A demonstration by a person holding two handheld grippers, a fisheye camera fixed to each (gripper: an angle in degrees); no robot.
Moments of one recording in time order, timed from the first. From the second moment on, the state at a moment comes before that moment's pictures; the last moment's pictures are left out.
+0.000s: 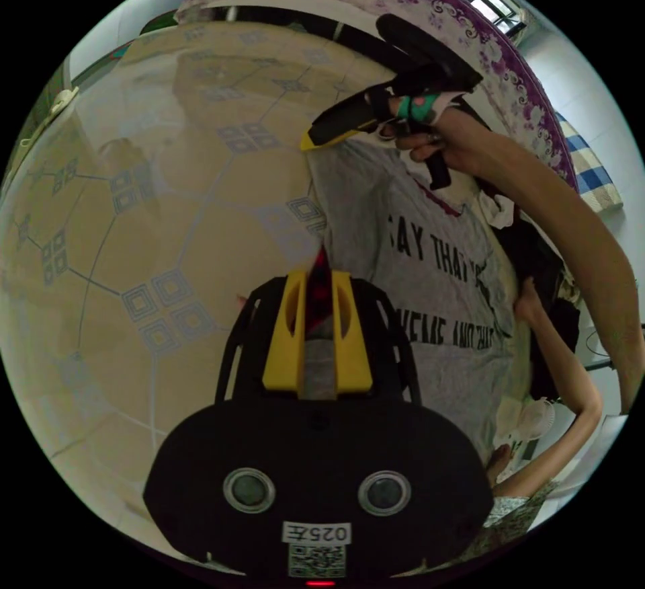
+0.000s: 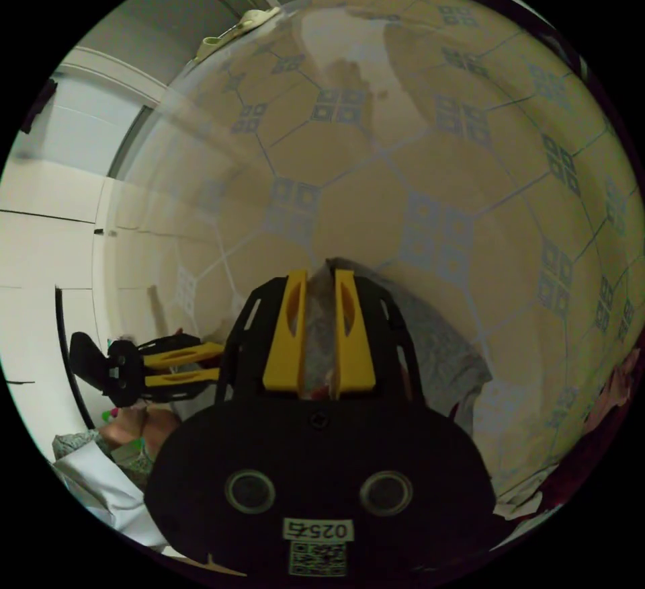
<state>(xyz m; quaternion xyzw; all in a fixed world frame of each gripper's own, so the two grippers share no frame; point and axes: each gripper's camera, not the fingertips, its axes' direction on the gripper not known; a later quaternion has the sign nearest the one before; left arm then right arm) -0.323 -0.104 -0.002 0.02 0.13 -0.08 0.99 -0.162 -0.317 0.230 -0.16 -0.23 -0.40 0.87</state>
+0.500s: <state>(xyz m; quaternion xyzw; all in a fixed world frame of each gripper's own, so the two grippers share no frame) -0.437 -0.052 -0.017 0.10 0.22 -0.23 0.94 0.045 -0.331 0.237 -0.03 -0.47 -0.24 0.85</state>
